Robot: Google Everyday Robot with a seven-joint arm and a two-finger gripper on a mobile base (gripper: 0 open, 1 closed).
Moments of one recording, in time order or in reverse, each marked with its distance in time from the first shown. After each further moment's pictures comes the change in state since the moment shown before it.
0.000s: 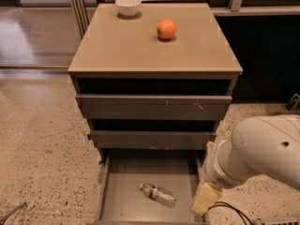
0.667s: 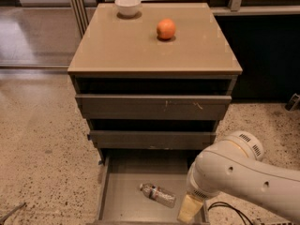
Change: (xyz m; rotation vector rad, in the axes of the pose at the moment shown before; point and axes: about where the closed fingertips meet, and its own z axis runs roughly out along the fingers) arm 0.009 0.014 0.081 0.022 0.119 0.020
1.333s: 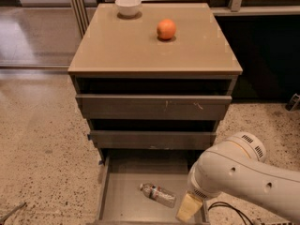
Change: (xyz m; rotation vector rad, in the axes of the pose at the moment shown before) arm -0.001 0.000 0.001 0.003 -0.008 0.071
